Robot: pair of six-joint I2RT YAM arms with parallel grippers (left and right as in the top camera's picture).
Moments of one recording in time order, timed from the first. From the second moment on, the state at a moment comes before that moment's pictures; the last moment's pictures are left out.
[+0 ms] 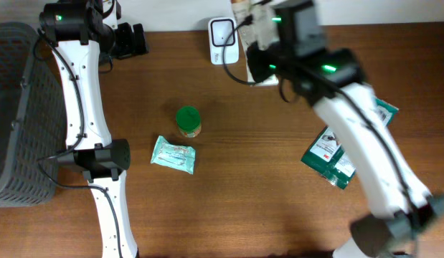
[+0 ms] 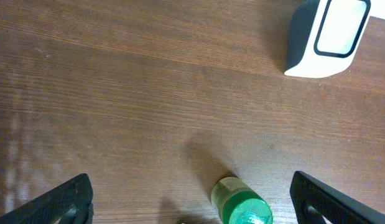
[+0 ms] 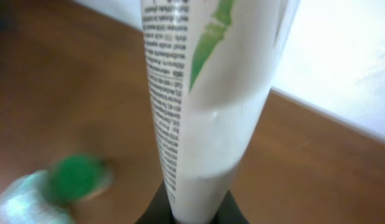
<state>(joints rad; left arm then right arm) 0.02 2.49 3.06 -1.69 0.16 -0.17 0.42 1.79 1.93 -0.84 0.03 -0.08</state>
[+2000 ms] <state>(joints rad) 0.02 2.49 3.06 -1.69 0.16 -0.17 0.24 1.88 1.85 -1.32 0.05 0.35</state>
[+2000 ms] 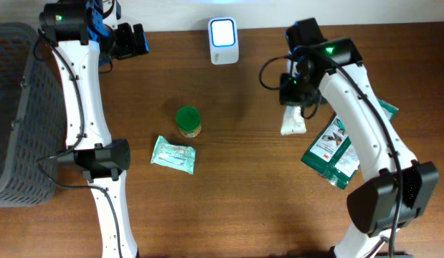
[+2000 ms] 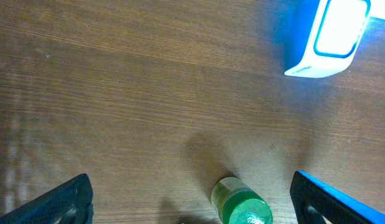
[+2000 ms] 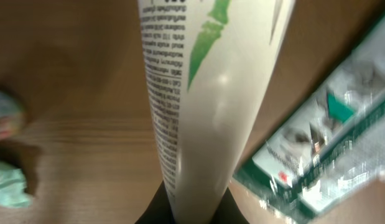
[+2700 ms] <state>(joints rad) 0.02 2.49 3.06 -1.69 0.16 -0.17 -0.14 1.89 1.33 -1.04 0.10 0.42</state>
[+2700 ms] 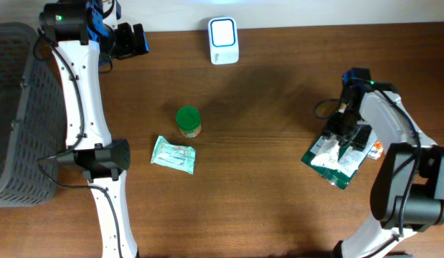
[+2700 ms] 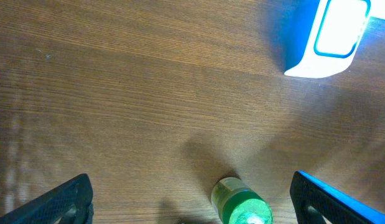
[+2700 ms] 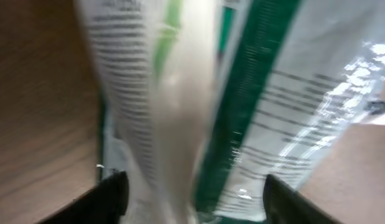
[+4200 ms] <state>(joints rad) 0.02 2.50 3.06 -1.69 0.16 -0.17 0.66 2.20 1.82 -0.66 -0.21 -0.04</state>
